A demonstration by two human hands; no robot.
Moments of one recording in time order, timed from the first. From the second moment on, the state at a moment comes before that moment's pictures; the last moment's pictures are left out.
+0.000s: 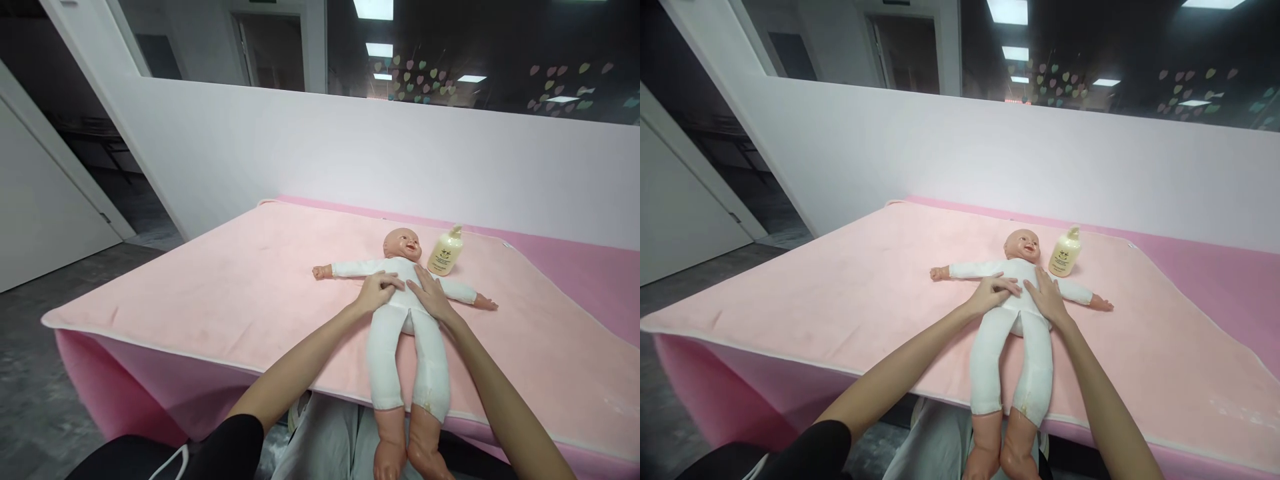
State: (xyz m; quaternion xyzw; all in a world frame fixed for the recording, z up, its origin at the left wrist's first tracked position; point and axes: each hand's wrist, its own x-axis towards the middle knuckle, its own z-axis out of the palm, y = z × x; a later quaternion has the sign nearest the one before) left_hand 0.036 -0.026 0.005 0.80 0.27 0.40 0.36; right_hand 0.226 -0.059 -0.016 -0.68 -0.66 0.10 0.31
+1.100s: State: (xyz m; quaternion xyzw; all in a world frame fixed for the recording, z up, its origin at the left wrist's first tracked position) left_hand -0.003 0.022 -0.004 0.82 0.53 0.22 -0.04; right_hand 0.270 -0.064 -0.013 -0.80 -0.57 -0.09 0.15
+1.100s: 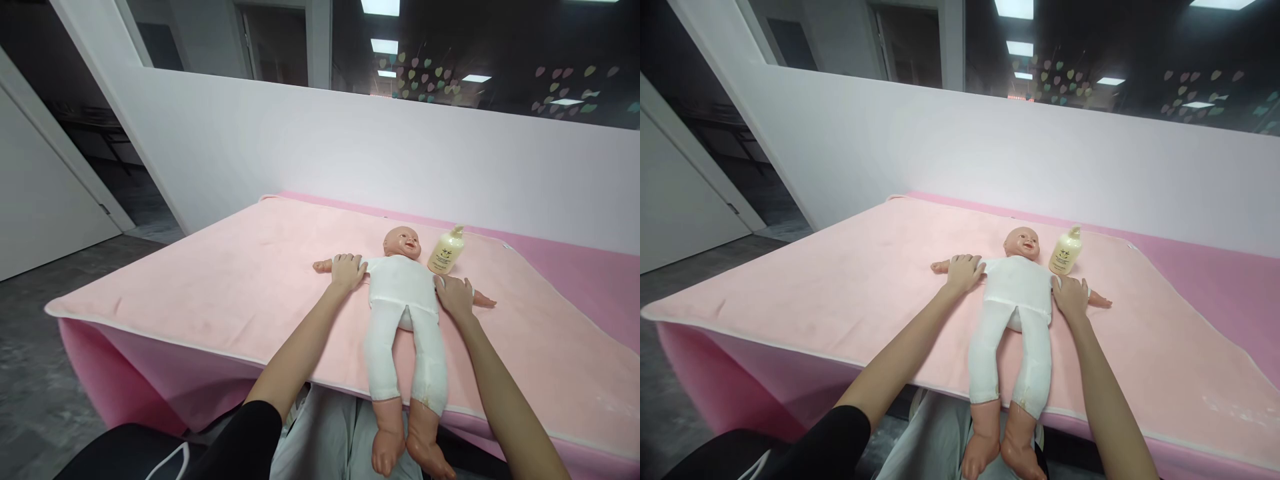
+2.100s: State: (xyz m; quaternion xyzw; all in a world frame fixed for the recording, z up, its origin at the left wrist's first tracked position) left_hand 0.007 0.006 0.012 0.82 0.42 0.32 0.23; right_hand 0.250 -0.070 0.000 -0.71 -0.60 -0.17 0.32
